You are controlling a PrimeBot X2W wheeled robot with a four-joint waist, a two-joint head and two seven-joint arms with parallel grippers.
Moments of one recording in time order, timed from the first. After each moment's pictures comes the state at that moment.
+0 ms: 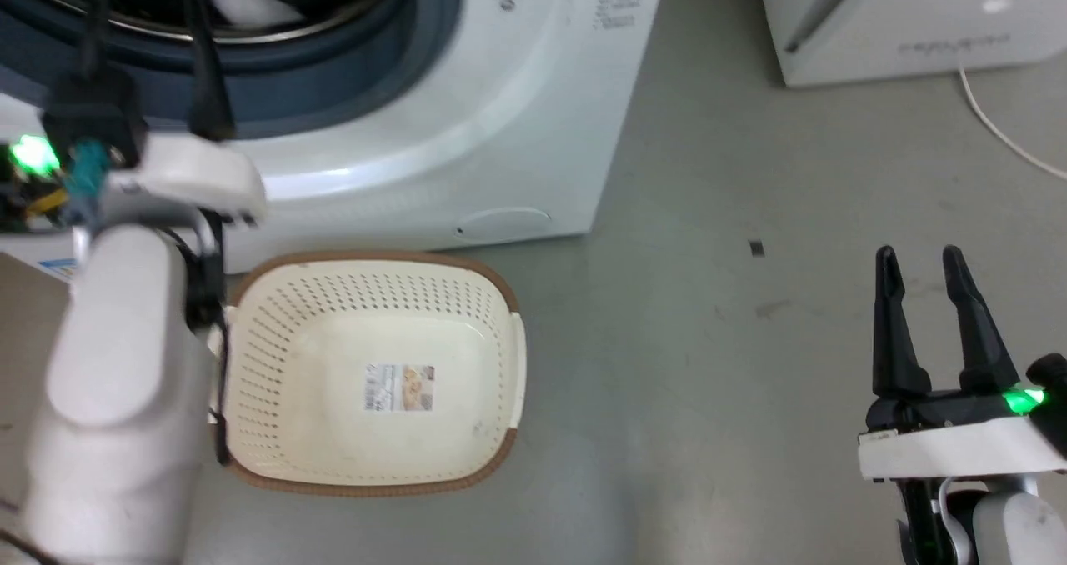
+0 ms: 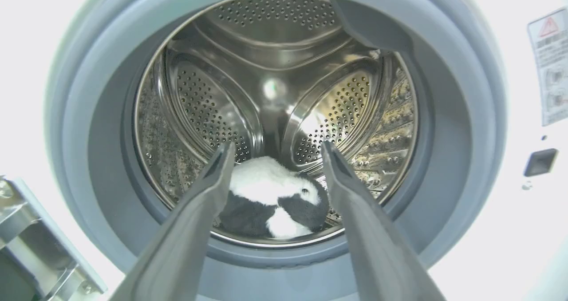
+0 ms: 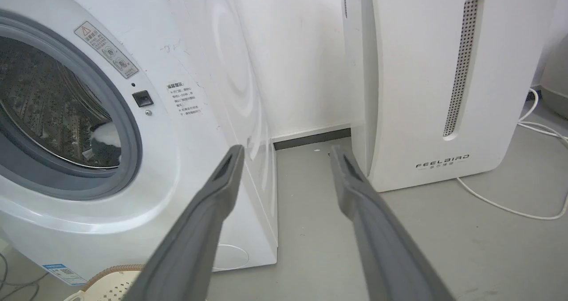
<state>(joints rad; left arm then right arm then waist) -0.78 0.30 -0.10 0.49 -0.13 0.14 -0.26 -0.15 -0.05 -0.05 0.01 0.29 0.13 -0.26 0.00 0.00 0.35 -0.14</state>
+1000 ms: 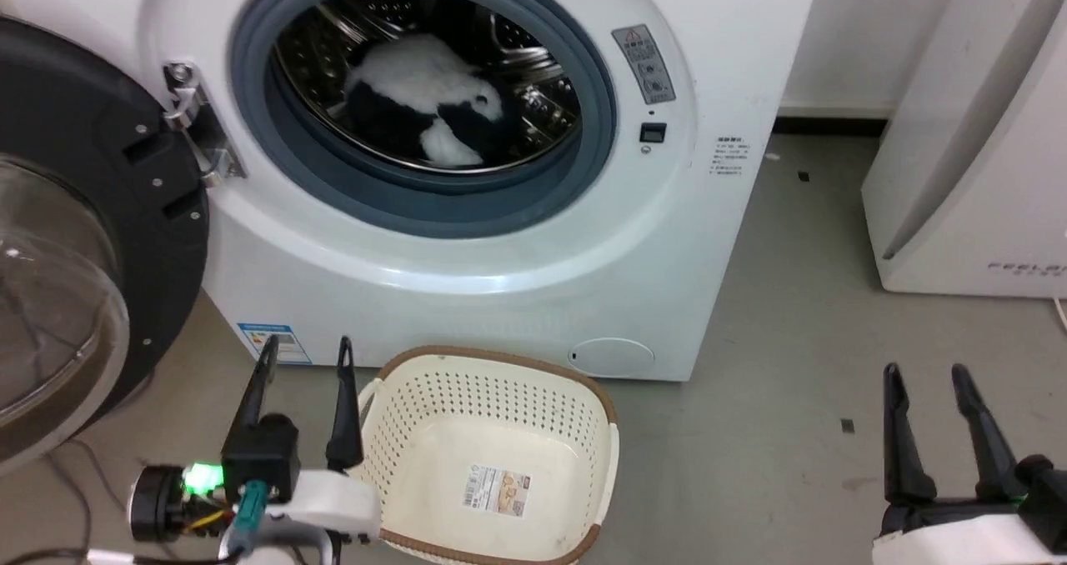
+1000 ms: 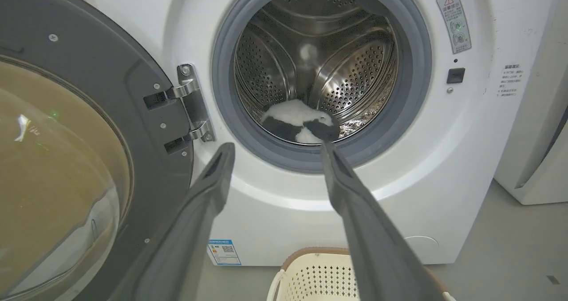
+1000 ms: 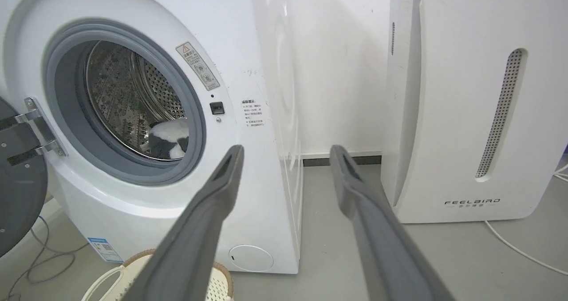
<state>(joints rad) -0.11 0.13 -0.11 0.17 -0.04 0.16 -0.26 0.04 -0.05 -0.11 0.02 0.18 0.13 -0.26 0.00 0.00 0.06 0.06</state>
